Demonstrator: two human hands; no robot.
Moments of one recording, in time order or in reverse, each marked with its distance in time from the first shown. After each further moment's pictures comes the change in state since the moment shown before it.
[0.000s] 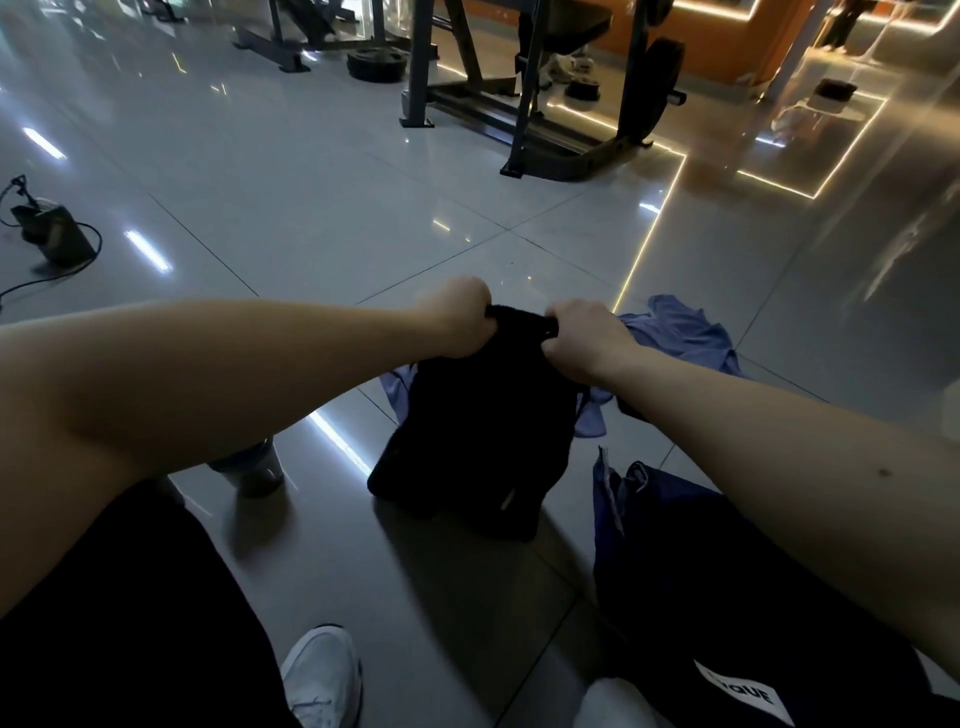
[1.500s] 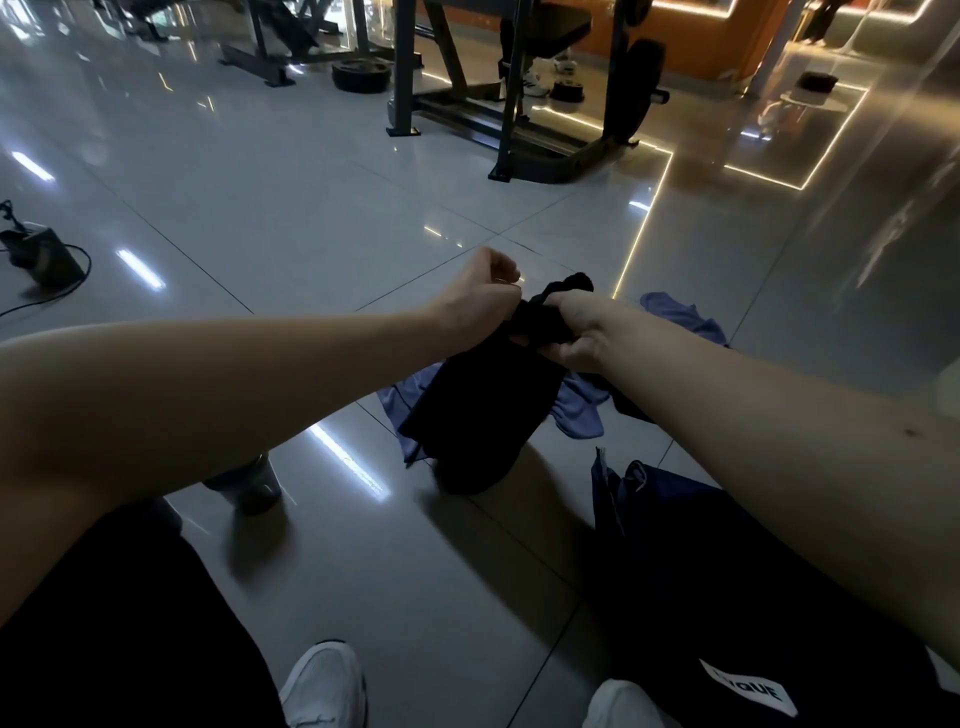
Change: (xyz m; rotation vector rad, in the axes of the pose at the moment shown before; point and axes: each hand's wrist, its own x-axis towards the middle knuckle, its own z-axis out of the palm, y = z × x) left_hand -0.002 0.034 -0.010 -1.125 -0.007 -0.091; right_hand 0.010 -0.015 -0.017 1.571 -0.134 0.687
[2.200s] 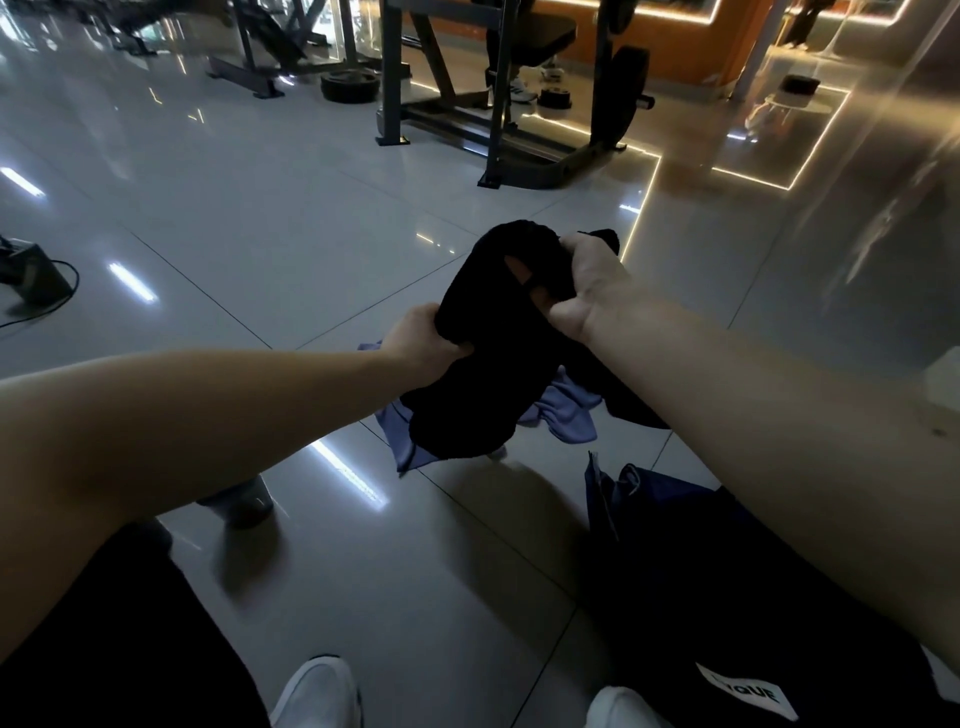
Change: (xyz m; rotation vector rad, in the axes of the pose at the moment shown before) left_hand 0.016 -0.070 -0.032 0.581 0.182 -0.002; right_hand -0.016 -0.034 0.005 0.379 -0.074 -0.199
